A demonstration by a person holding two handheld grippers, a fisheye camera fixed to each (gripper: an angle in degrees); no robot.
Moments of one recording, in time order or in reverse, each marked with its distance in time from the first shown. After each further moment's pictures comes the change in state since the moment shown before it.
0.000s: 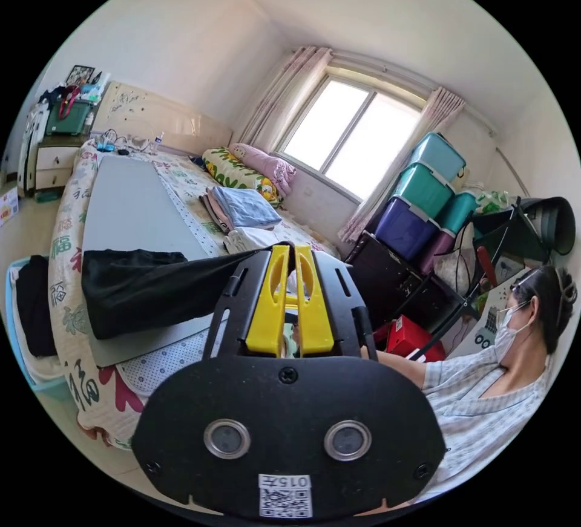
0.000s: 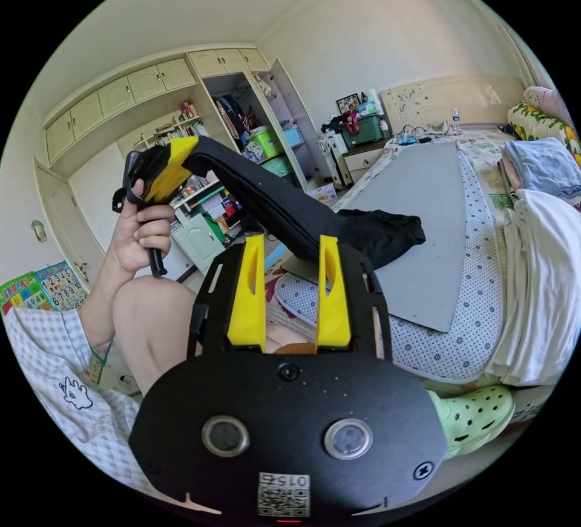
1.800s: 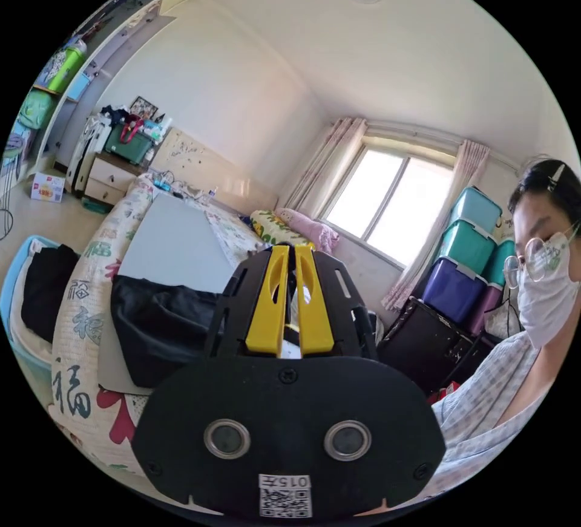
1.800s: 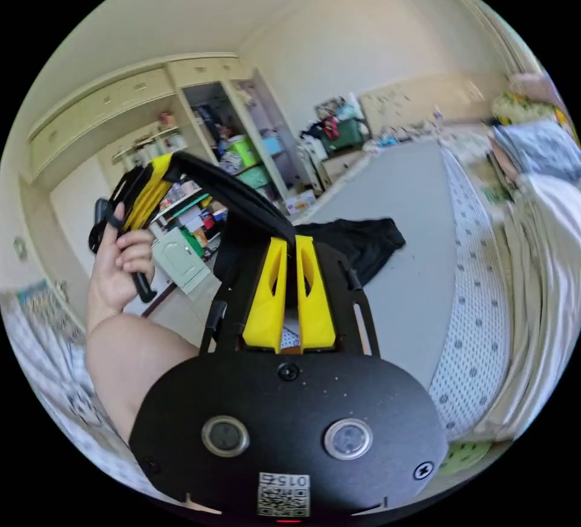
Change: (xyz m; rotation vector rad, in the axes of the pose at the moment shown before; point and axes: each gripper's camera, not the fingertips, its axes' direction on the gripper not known) left arm -0.126 0.036 -0.027 0.250 -0.227 -0.180; right arm 0.075 -0.166 -0.100 -0.052 0.142 0.249
